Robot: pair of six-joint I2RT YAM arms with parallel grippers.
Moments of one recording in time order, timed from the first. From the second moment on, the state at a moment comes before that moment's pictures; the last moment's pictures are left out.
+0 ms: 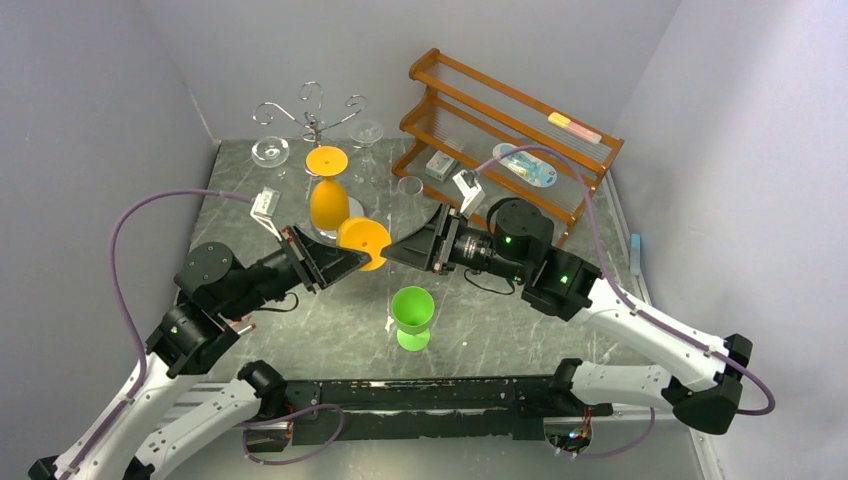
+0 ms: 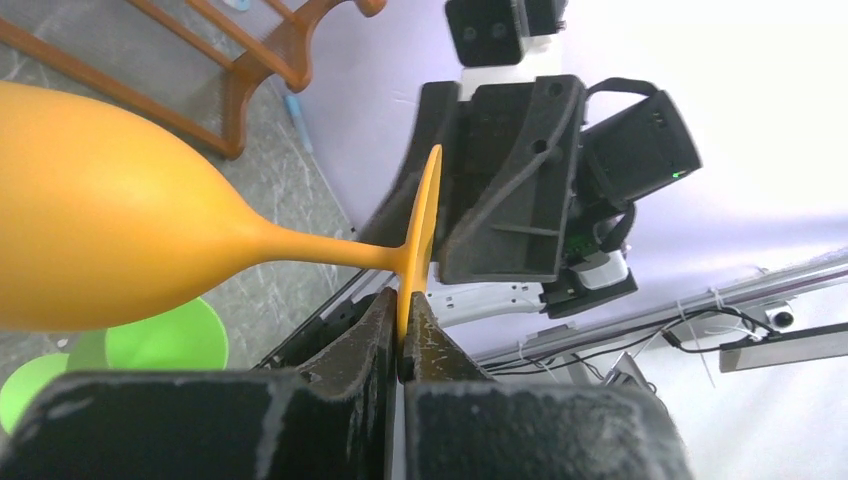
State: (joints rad) left arm -0.69 0.60 0.91 -0.28 0.29 -1.01; right arm 0.99 1.08 1.13 -0.12 -0.20 1.04
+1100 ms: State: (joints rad) left arm -0.69 1.29 1.97 -0.70 -0.66 -0.45; right arm 0.99 1.05 1.25 -0.26 -0.03 0.92
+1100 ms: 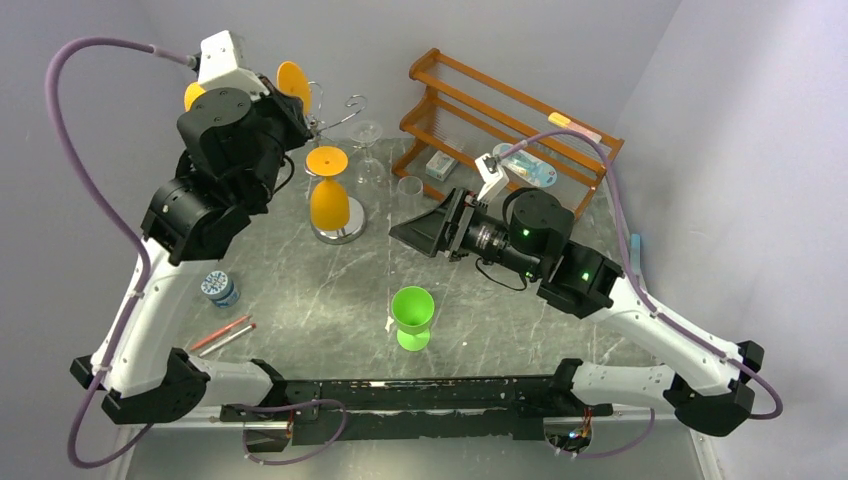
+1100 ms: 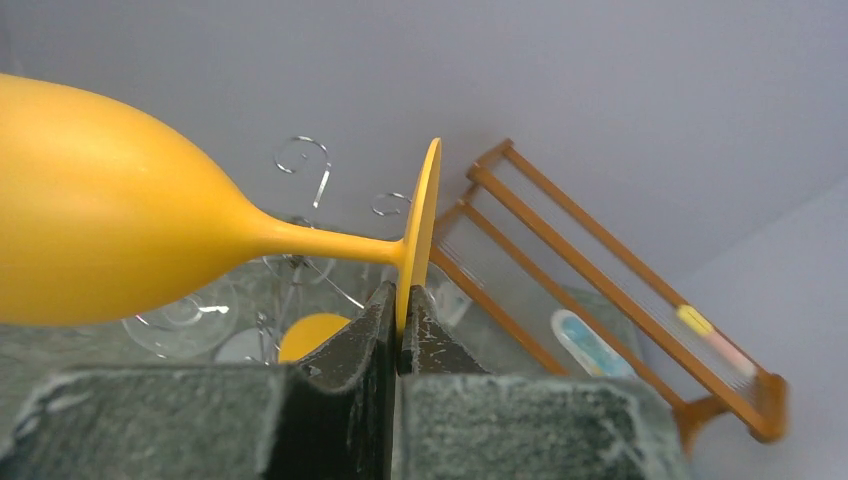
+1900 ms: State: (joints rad) left arm 0.29 1.46 1.77 -0.50 0.21 -0.58; right arm 0.99 1.12 1.25 -0.25 -0.04 0.87
